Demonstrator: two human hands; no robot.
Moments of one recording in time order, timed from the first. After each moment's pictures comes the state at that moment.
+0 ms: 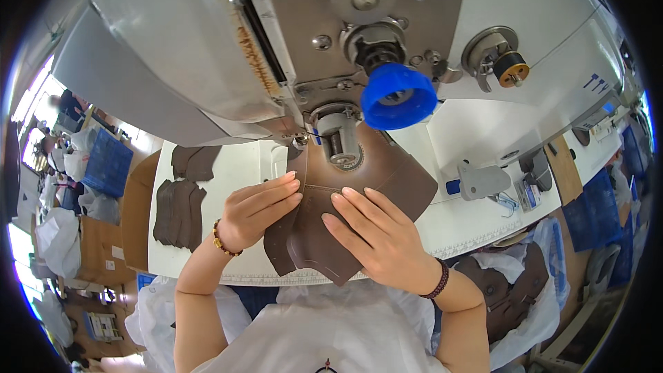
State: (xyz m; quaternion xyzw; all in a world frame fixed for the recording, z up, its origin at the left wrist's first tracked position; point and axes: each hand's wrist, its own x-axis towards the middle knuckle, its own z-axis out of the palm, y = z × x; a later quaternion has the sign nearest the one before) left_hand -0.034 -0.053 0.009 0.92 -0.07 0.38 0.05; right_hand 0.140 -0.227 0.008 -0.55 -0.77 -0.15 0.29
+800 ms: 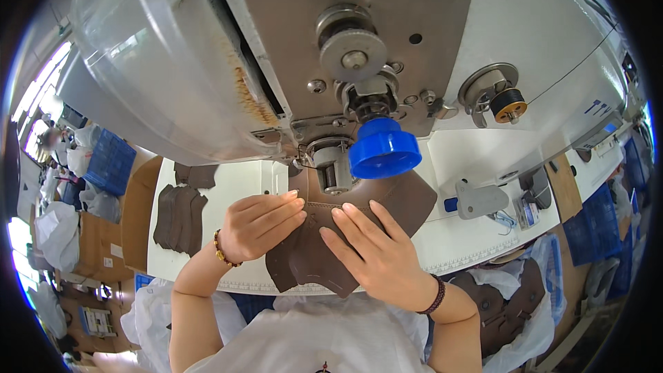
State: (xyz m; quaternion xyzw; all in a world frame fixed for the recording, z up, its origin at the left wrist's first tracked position) left_hand -0.027 -0.060 0.020 0.91 -0.09 0.39 -0.08; right_hand 0.143 -0.227 0.014 -0.57 -0.77 -0.17 0.23
